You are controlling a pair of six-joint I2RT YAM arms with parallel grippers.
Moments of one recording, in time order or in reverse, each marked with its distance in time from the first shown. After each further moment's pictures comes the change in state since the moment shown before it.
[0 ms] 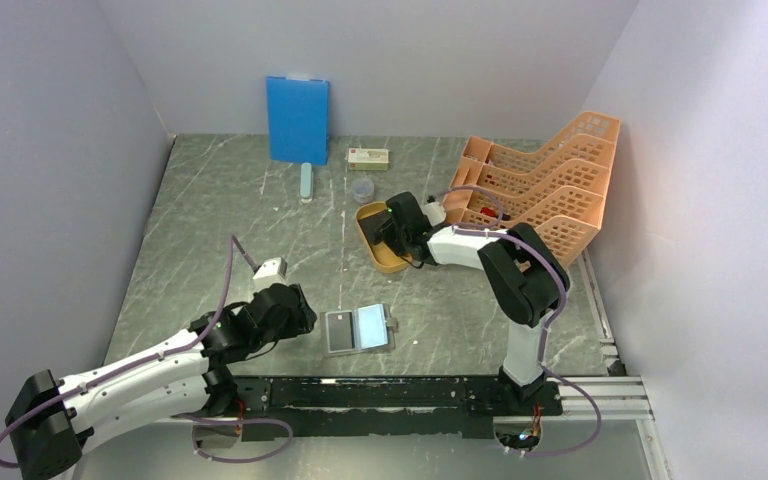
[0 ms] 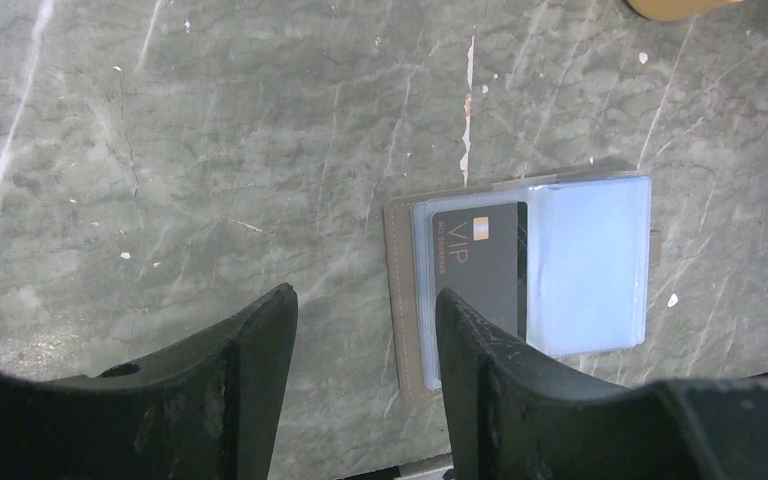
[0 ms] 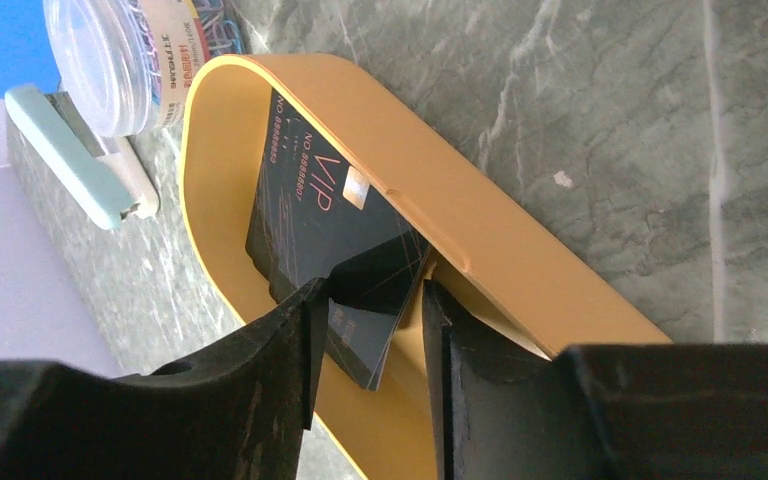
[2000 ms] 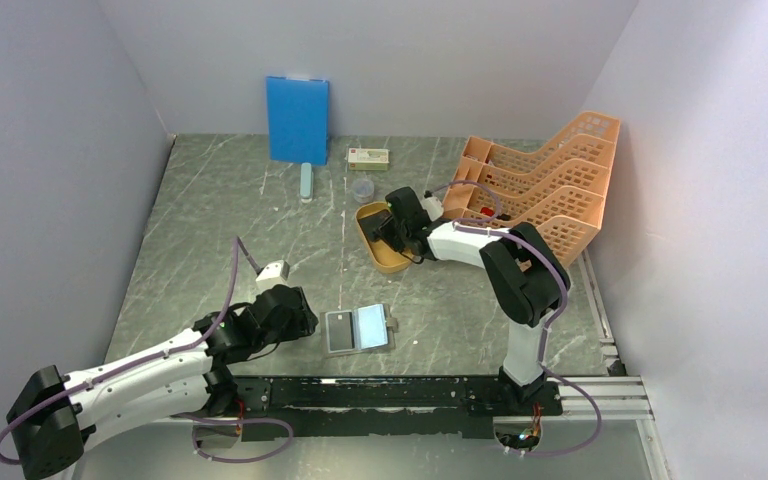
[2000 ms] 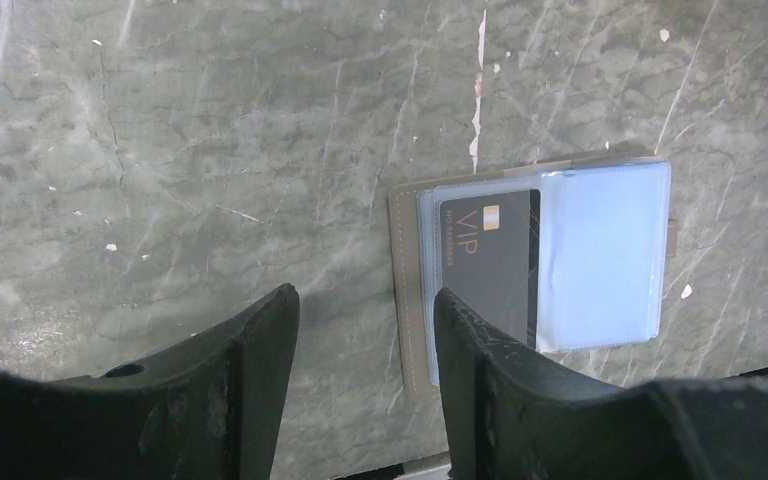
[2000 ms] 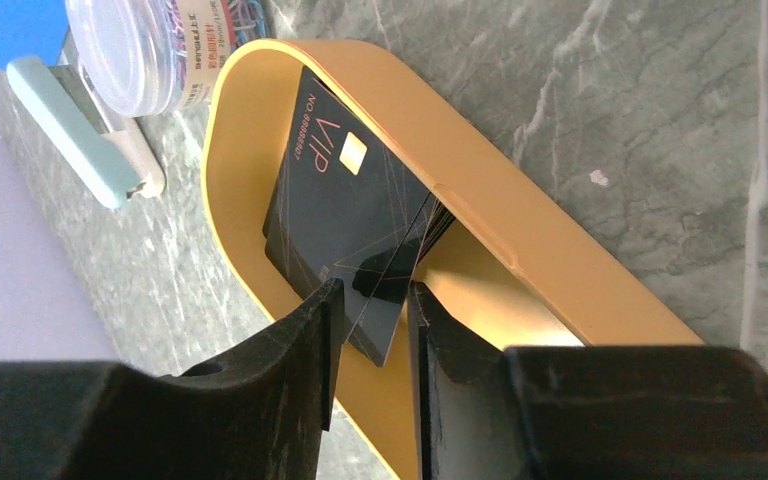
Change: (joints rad) left arm 0.000 0.028 -0.019 0.026 0.028 -0.010; right arm -0.006 0.000 0.042 -0.058 -0.042 -0.045
